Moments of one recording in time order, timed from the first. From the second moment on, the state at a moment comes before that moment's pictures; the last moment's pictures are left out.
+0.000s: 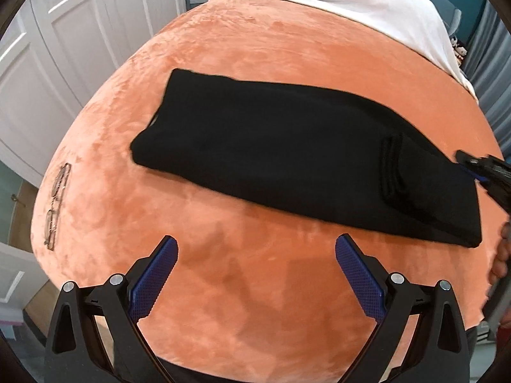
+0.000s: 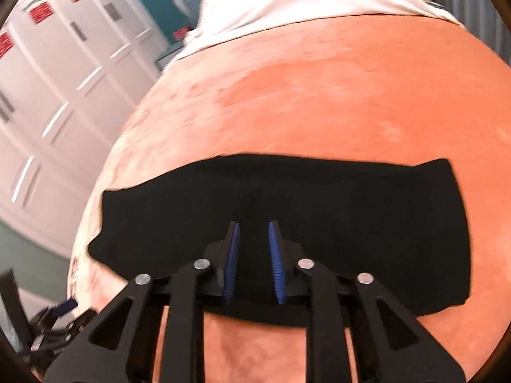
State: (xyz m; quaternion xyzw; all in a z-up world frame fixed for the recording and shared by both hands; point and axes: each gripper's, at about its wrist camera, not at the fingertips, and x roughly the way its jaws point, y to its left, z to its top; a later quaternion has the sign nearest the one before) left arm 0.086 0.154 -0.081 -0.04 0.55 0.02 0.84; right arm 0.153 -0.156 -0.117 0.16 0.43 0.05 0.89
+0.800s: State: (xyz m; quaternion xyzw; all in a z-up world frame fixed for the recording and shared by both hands) left arm 0.114 0.170 -0.097 -0.03 0.56 0.03 0.83; right arm 0.183 -0.066 -0.162 0.07 0.47 0.06 0.88
